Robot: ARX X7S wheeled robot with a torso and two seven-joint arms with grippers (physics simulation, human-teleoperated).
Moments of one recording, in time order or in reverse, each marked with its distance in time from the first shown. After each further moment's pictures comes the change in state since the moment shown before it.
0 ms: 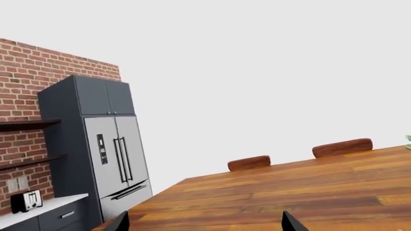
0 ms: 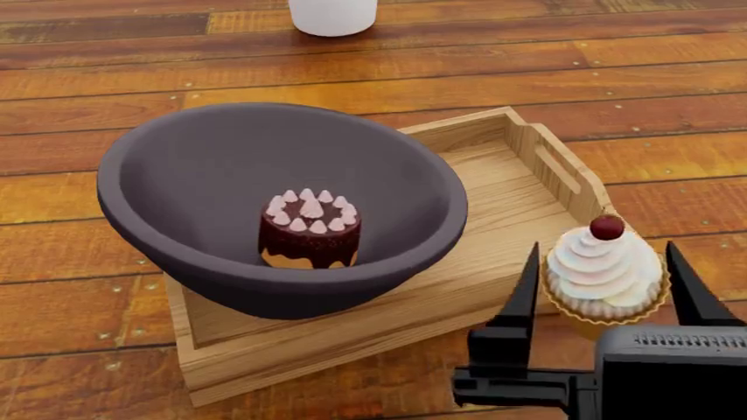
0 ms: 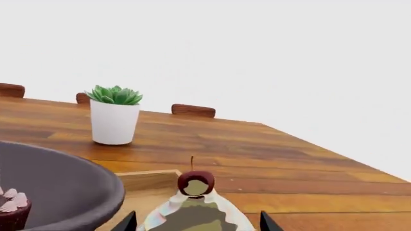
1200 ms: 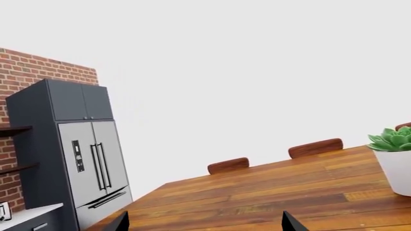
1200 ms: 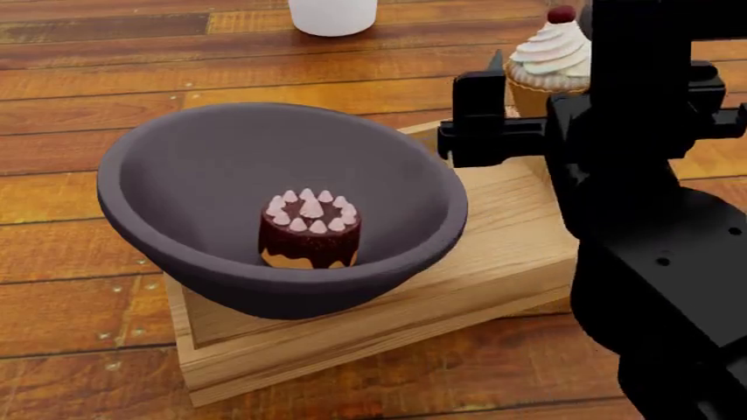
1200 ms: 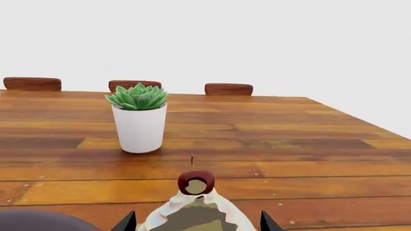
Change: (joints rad) left arm 0.004 0.091 0.150 0.000 0.044 -0.003 -0.052; right arm 0.756 -0.148 -0.089 0.657 0.164 0.256 -0.205
